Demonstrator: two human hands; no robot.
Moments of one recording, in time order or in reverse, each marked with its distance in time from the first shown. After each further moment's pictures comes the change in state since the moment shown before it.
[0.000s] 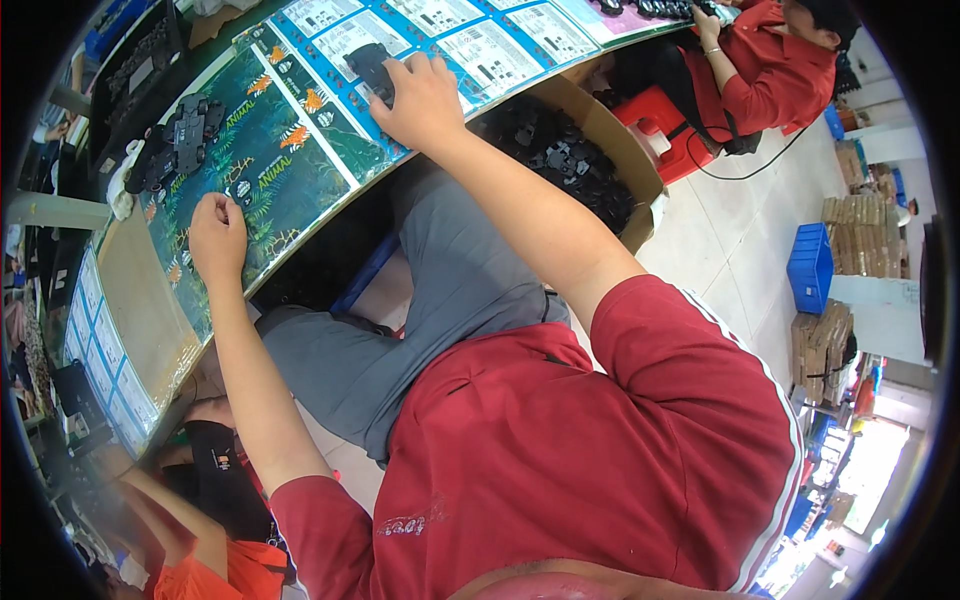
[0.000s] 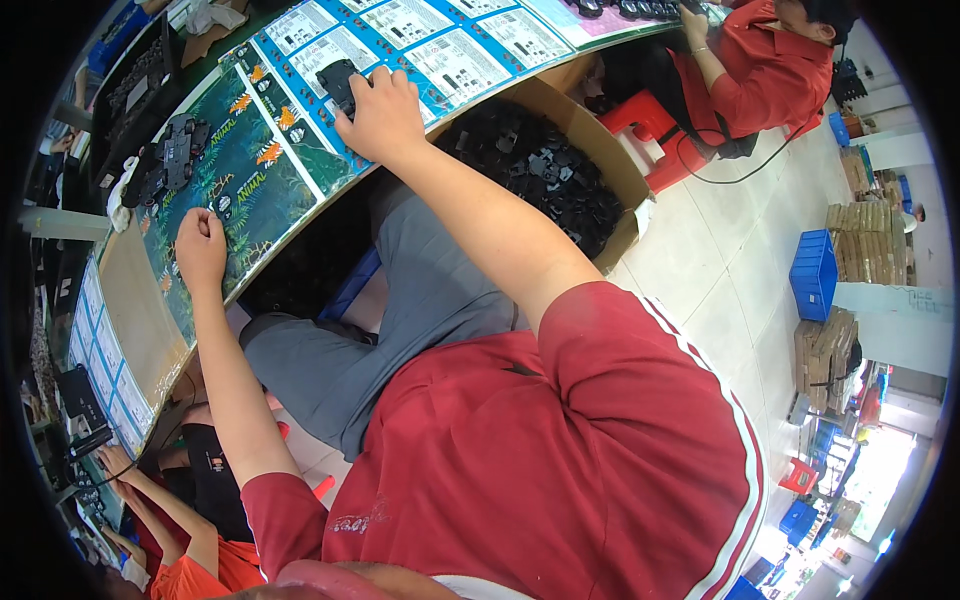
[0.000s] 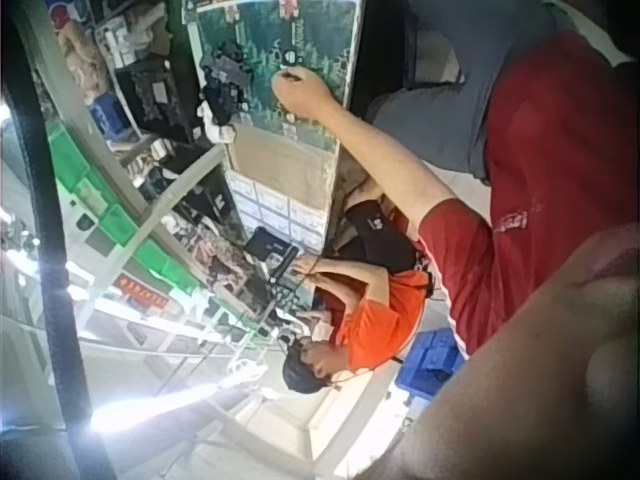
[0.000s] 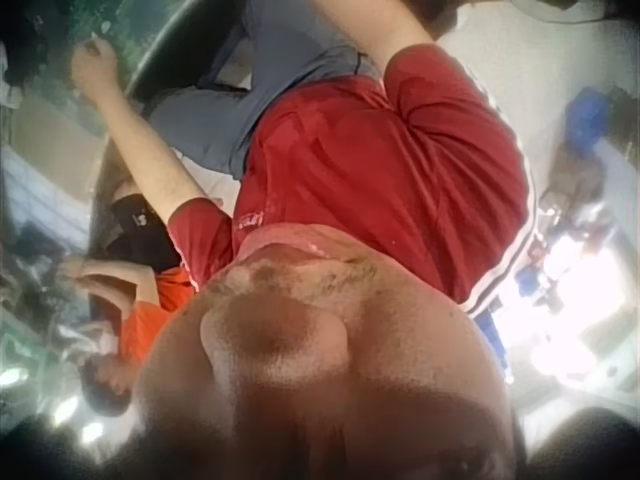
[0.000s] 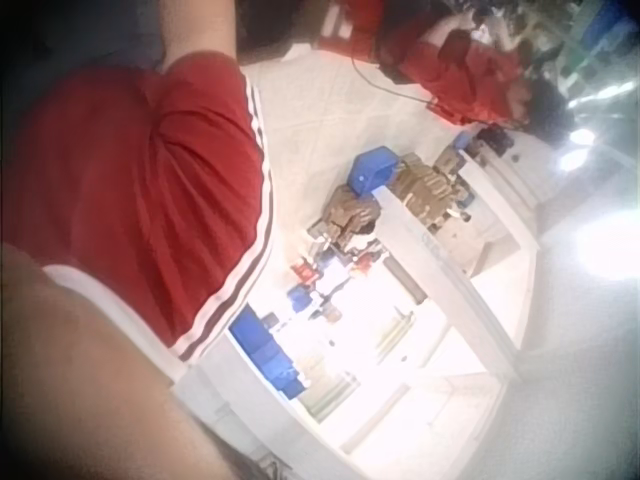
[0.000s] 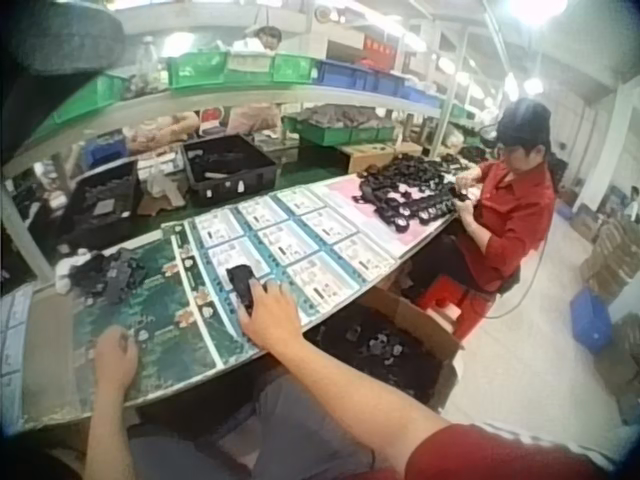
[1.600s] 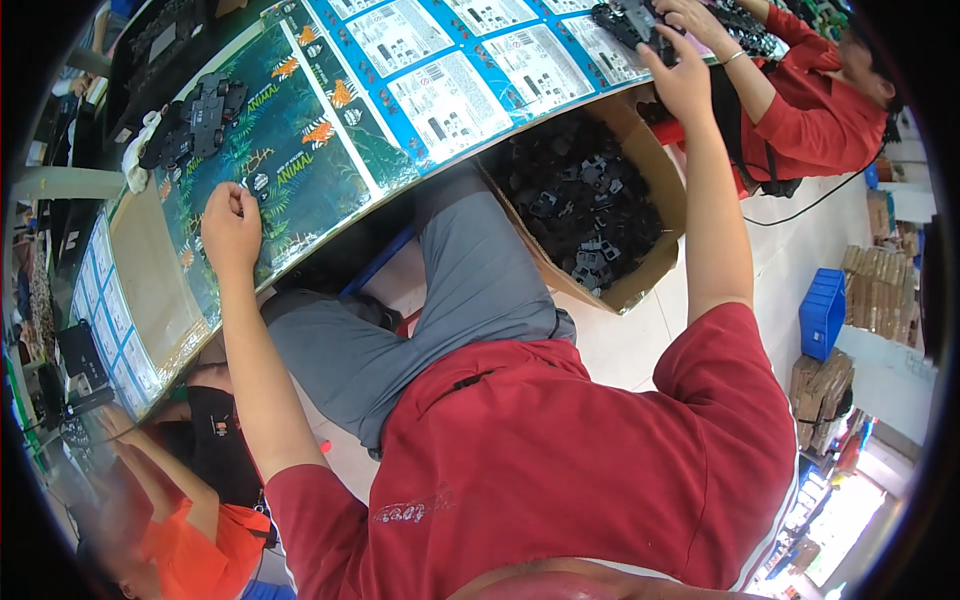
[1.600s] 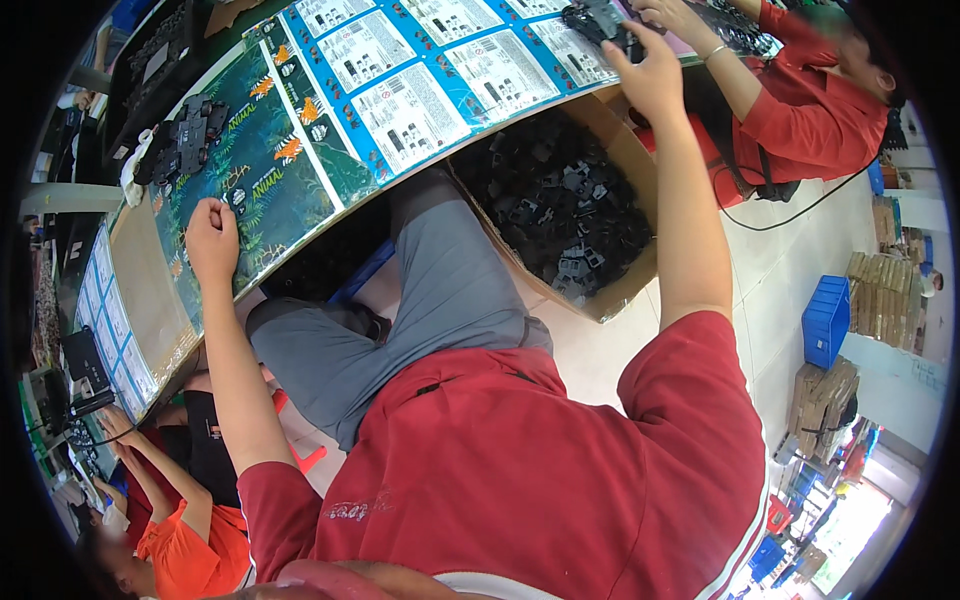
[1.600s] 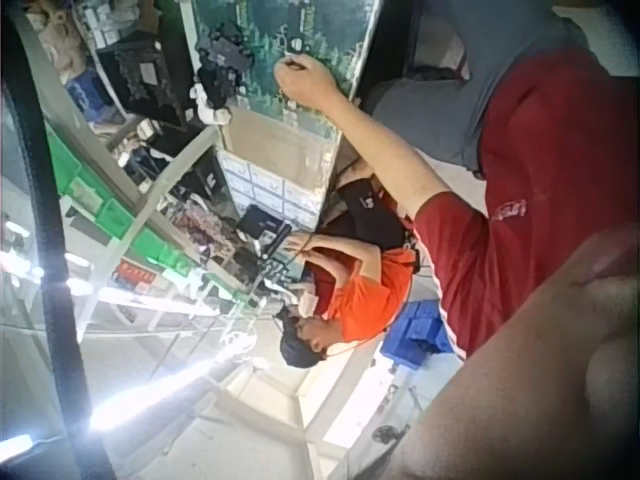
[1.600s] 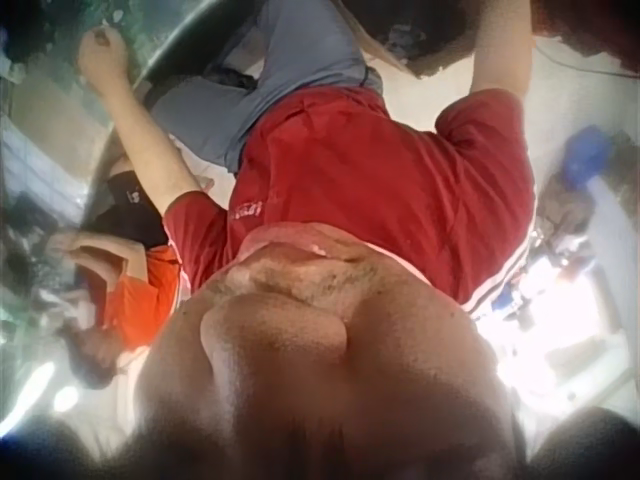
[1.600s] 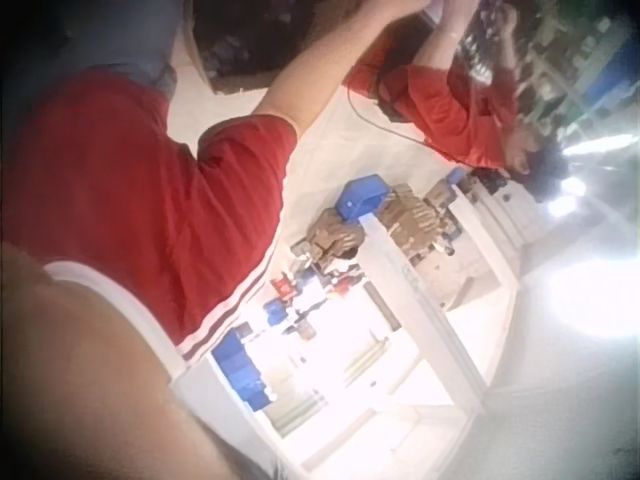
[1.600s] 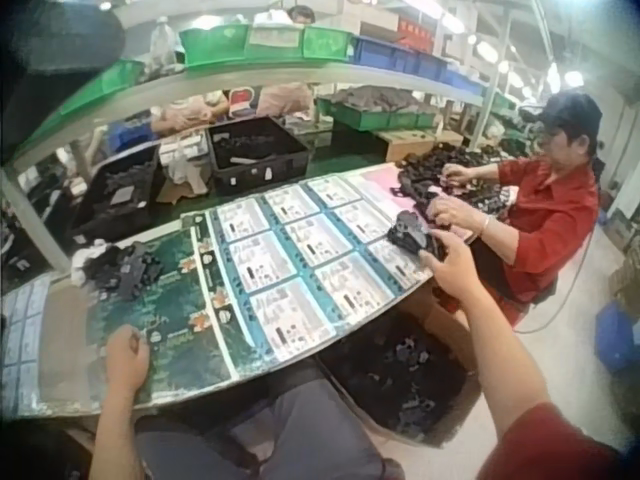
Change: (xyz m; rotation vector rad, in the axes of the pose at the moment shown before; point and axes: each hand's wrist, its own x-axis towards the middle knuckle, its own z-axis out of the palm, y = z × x) left_hand 0.002 0.004 -0.003 0.025 -0.015 -0.055; right_hand 0.065 0.246 -0.154 0.049 0.027 0.050
